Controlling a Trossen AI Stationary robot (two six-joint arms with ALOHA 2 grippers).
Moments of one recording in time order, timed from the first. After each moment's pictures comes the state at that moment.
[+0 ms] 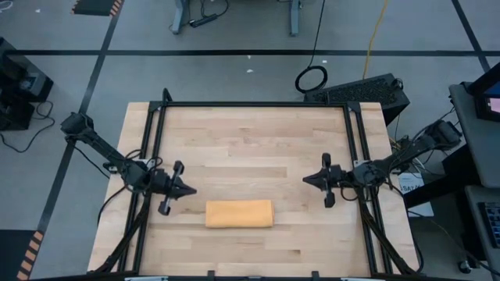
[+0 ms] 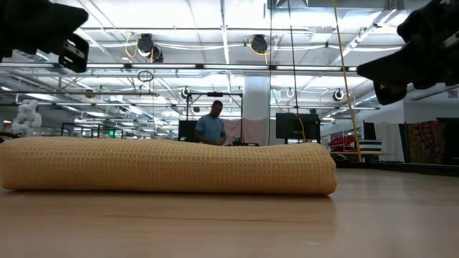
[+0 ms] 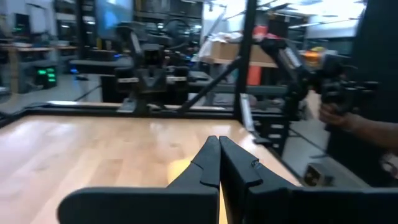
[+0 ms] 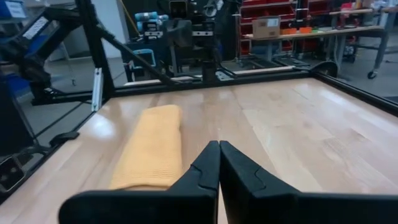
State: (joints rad) left arm -0.64 0.61 0.01 0.71 -0.43 -0.05; right arm 0.42 0.74 0.01 0.66 0.45 0.16
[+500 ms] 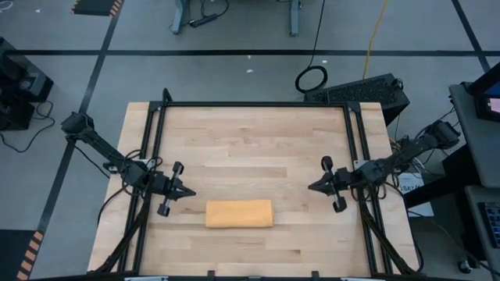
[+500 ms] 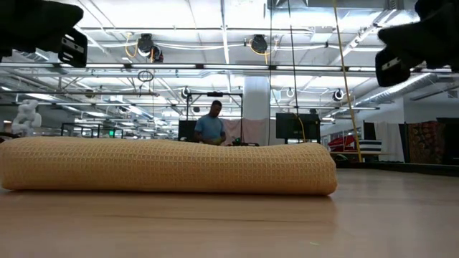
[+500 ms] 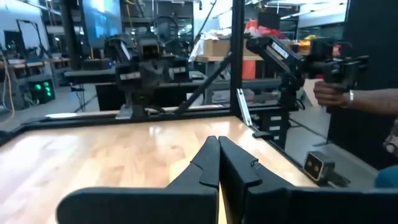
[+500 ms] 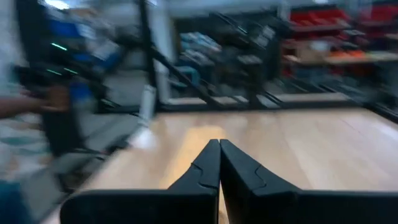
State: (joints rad) left arm -0.65 0.60 0.01 0.69 -0.40 0.05; right arm 0.45 0.62 0.01 0.67 0.29 0.08
